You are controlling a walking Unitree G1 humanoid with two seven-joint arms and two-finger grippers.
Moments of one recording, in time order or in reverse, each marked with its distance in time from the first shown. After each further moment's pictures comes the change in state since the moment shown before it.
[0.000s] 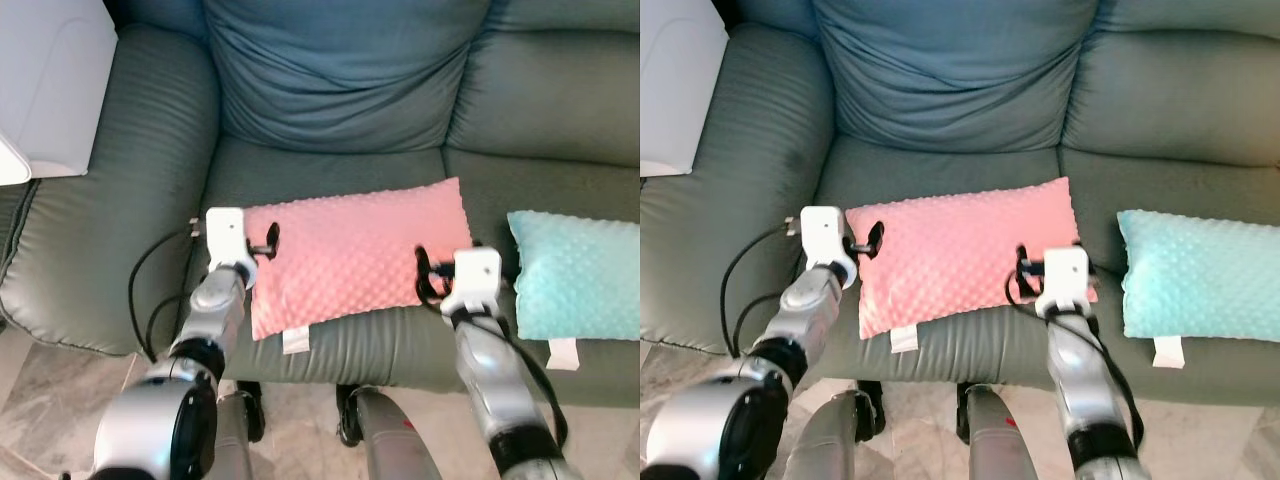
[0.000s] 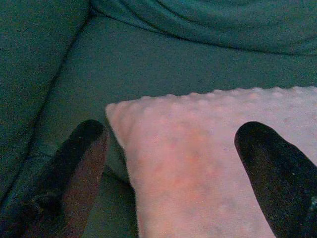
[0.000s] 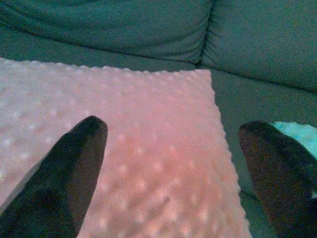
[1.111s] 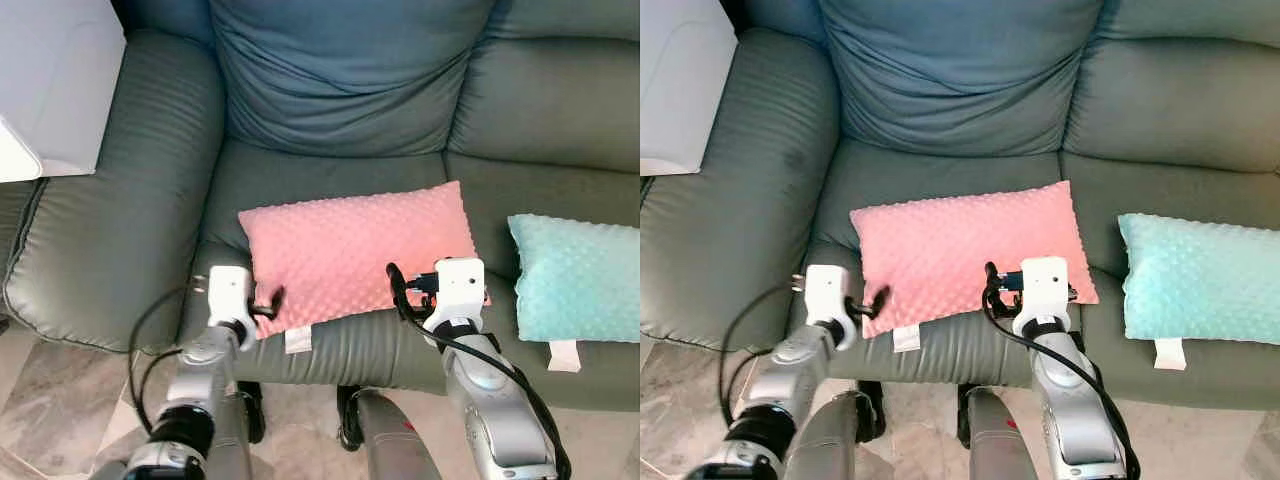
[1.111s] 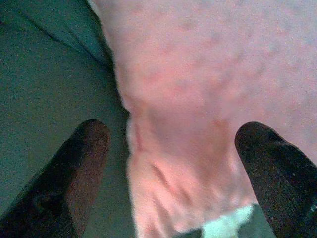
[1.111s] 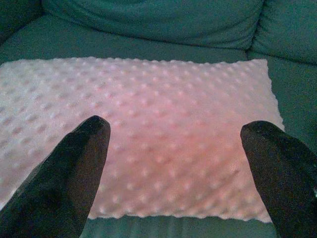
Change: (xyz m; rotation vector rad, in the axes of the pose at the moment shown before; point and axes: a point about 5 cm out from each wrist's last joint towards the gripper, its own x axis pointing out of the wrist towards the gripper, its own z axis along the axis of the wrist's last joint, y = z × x) left arm -0.045 -0.009 -0.063 -0.062 0.276 -0.127; right arm -0.030 0.036 0.030 0.073 0.108 0.143
